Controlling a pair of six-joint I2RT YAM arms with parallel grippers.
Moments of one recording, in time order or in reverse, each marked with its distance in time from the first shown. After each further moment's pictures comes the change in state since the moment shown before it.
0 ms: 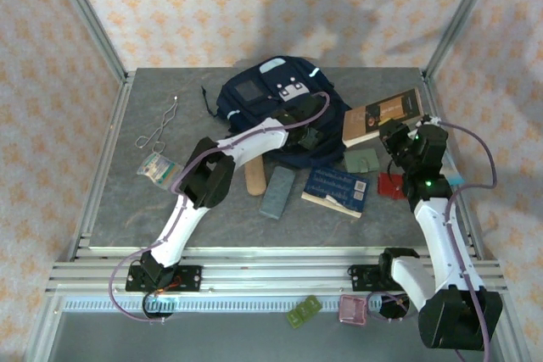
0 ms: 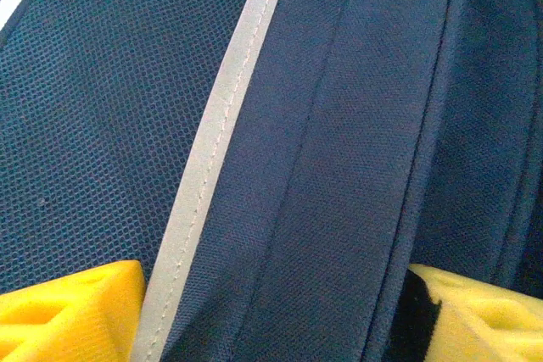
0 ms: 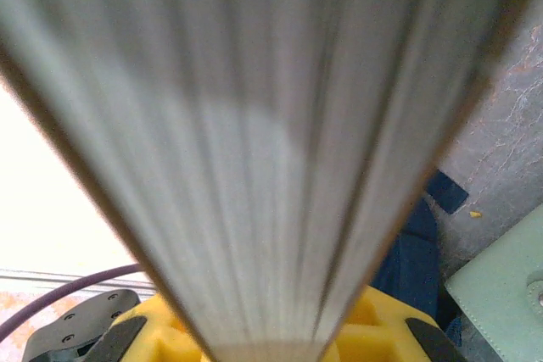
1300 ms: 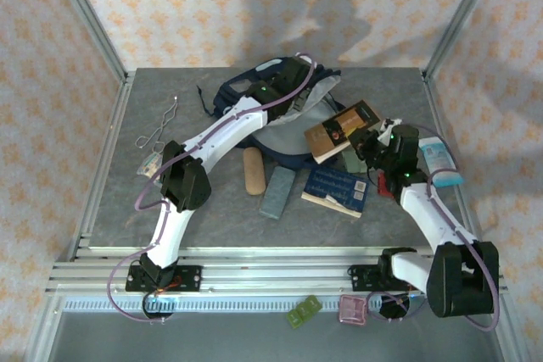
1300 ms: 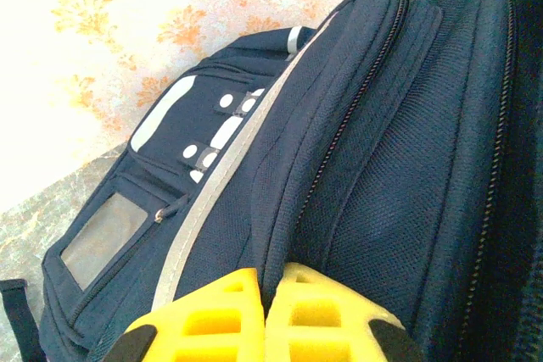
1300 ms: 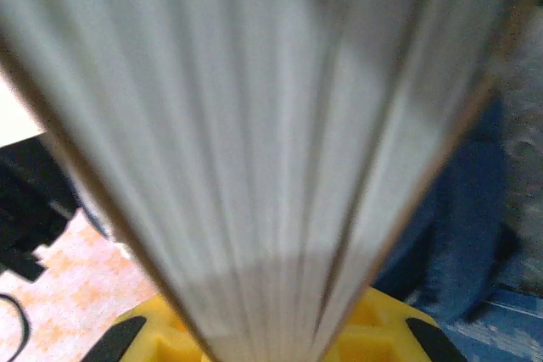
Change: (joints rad) left arm 0.063 -0.177 0.164 -0.050 -0.130 0.123; right arm 0.120 0.224 -0.093 0.240 -0.245 0.075
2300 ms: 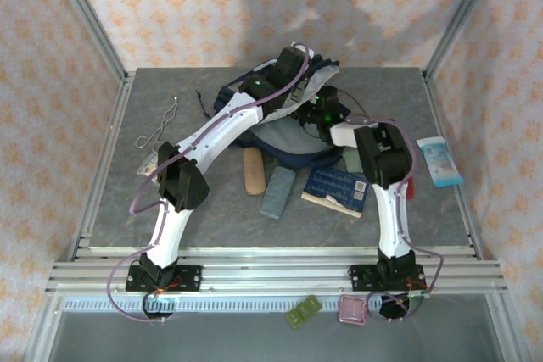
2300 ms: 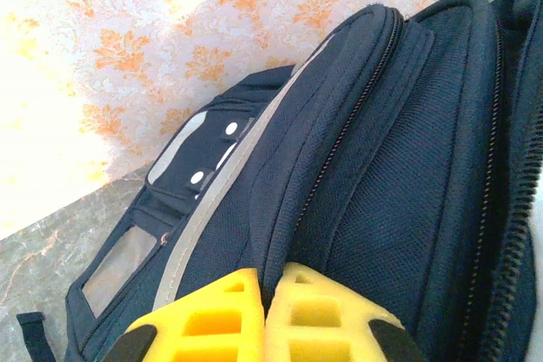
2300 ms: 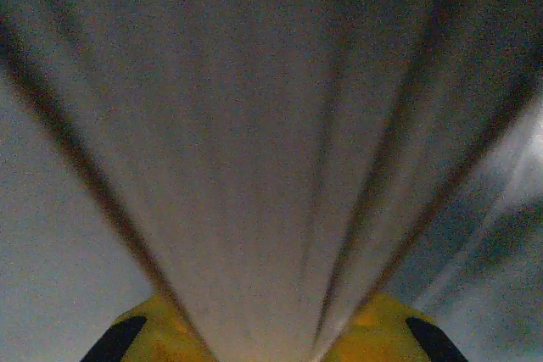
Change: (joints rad) left arm 0.013 -0.019 0.066 -0.011 0.005 0.000; right arm 0.287 1.181 0.844 0.478 -0.022 0.335
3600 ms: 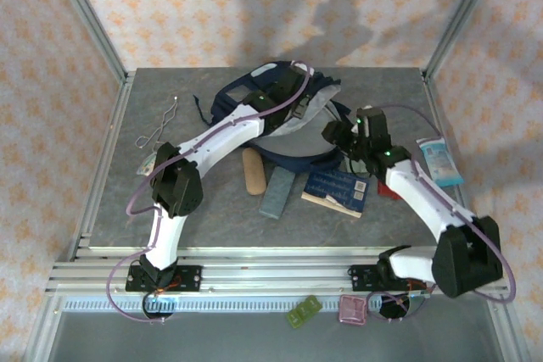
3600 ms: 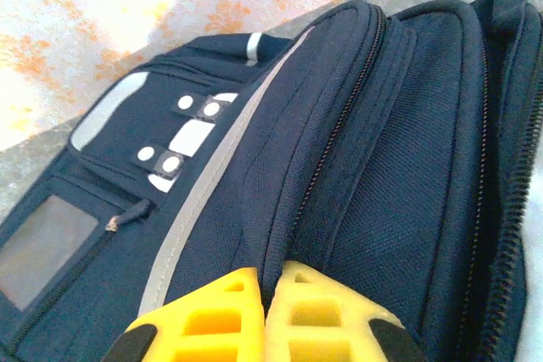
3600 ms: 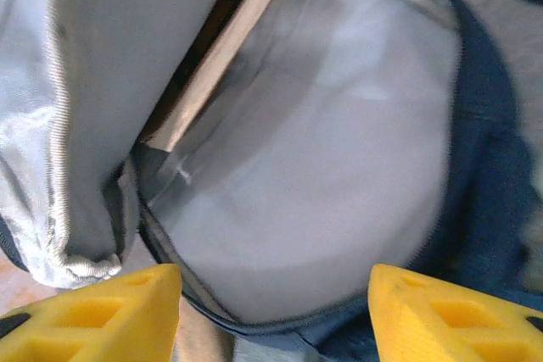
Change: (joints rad) left arm -0.036 -0.069 -0.267 0.128 0.049 -0.122; right arm -0.037 -1.078 -0.593 -0.887 0.367 -0.557
